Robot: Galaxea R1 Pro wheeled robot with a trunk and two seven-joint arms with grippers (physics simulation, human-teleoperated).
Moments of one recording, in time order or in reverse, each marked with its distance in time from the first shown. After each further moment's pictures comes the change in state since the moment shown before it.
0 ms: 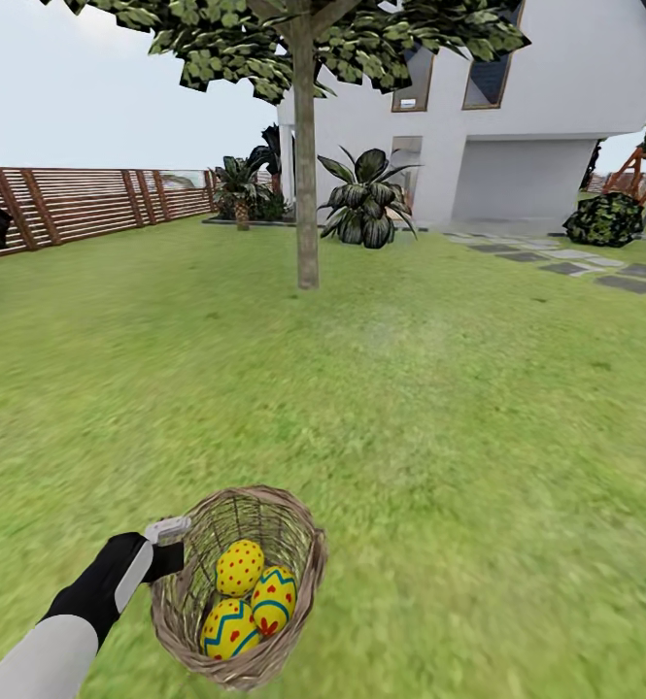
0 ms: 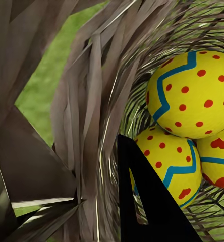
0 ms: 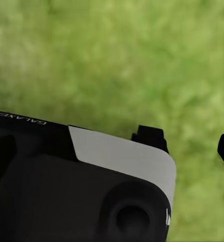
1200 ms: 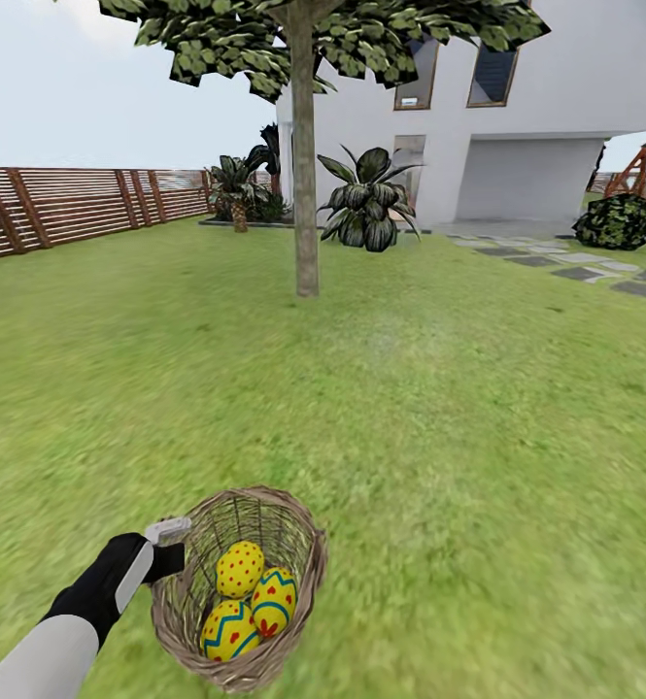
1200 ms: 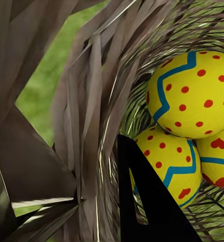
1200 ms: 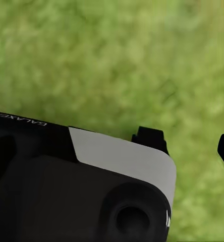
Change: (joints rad) left arm 0.000 -0.001 -0.004 0.003 -0.001 0.000 0.001; right arm 0.000 0.000 0.000 -0.002 0.001 -0.001 0.001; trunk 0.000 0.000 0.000
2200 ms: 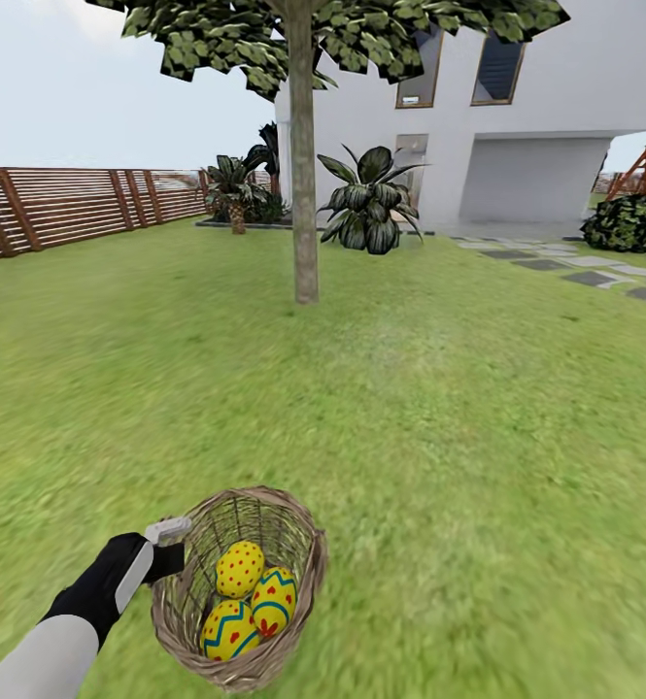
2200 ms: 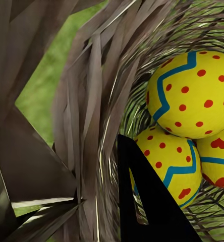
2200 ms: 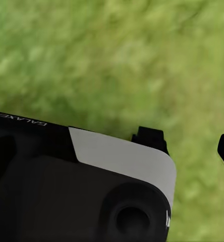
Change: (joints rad) left arm 0.000 0.000 0.001 0.000 0.000 0.000 0.001; right arm 0.000 0.000 0.000 0.000 0.000 0.000 0.000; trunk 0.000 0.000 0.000
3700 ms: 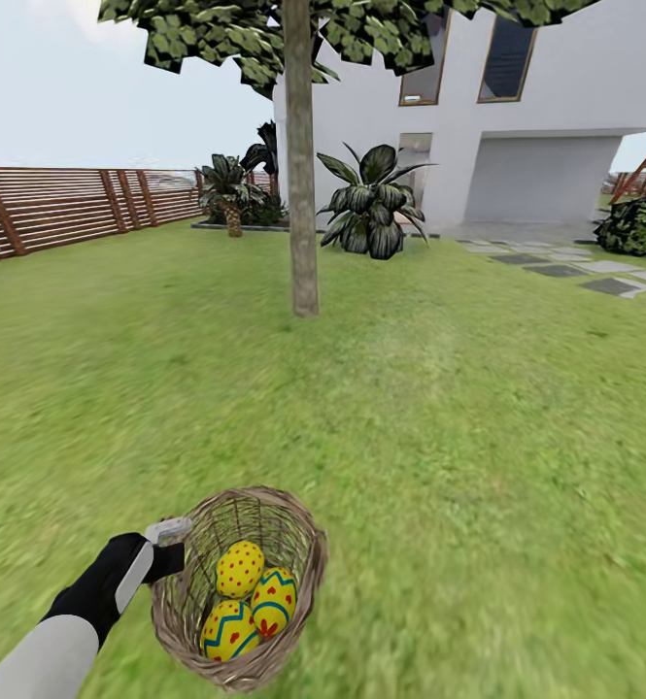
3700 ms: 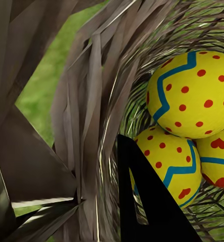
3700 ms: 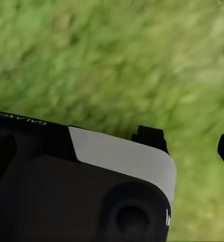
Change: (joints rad) left arm 0.000 0.000 -0.001 0.000 0.000 0.000 0.000; right arm 0.000 0.000 0.000 0.001 -0.001 0.001 -0.001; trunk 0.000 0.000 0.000
